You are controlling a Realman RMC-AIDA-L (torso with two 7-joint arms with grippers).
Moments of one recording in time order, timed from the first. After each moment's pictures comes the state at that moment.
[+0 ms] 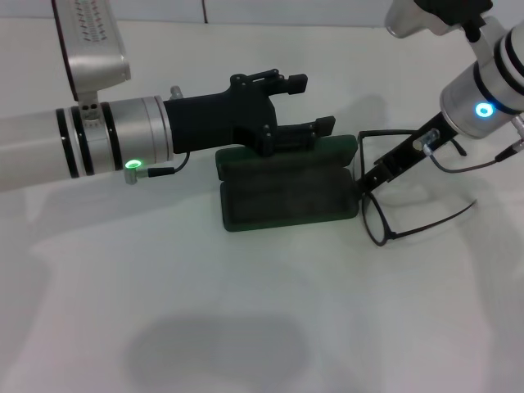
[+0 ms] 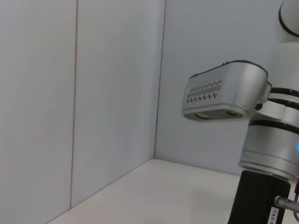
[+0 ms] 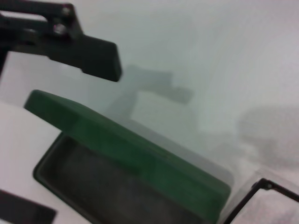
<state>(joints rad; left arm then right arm) -0.89 -2.09 2.85 -0.28 -0.42 1.49 -0.93 0.93 2.02 -1.42 -0.85 -2.42 -1.31 2.67</state>
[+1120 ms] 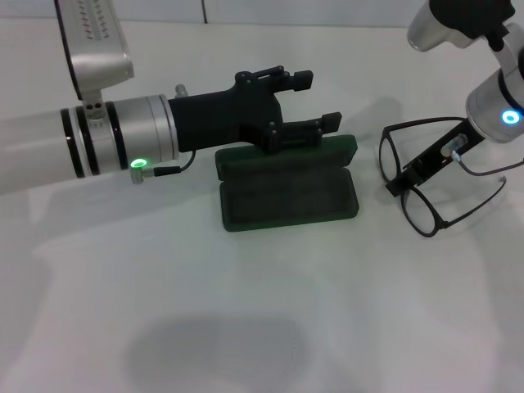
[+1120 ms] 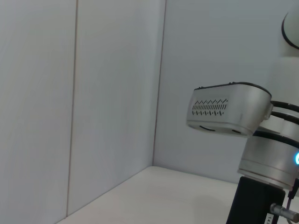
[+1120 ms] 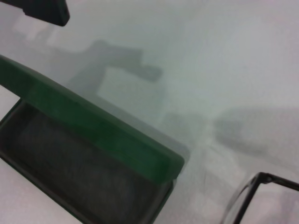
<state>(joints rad) -0.89 -2.09 2.84 -0.26 -0.44 1.49 -0.93 0.88 2.01 -1.41 -0.89 -2.50 -1.31 2.62</state>
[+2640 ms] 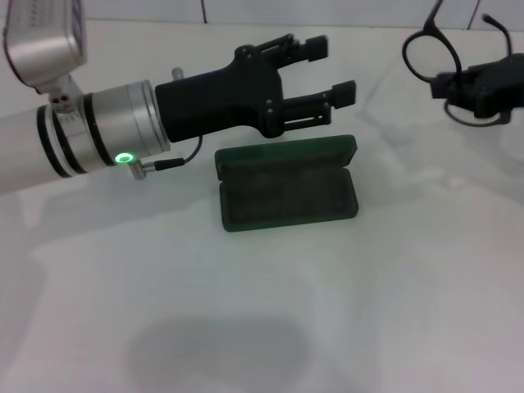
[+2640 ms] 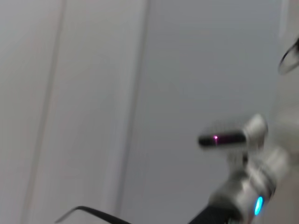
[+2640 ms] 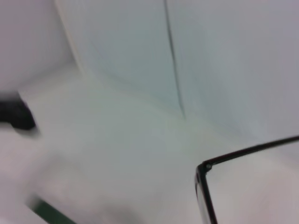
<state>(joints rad) -0.87 -2.08 2.84 -0.25 -0.54 1.71 -0.96 0.51 2.02 -1.03 -1.08 -1.93 -1.28 1.89</state>
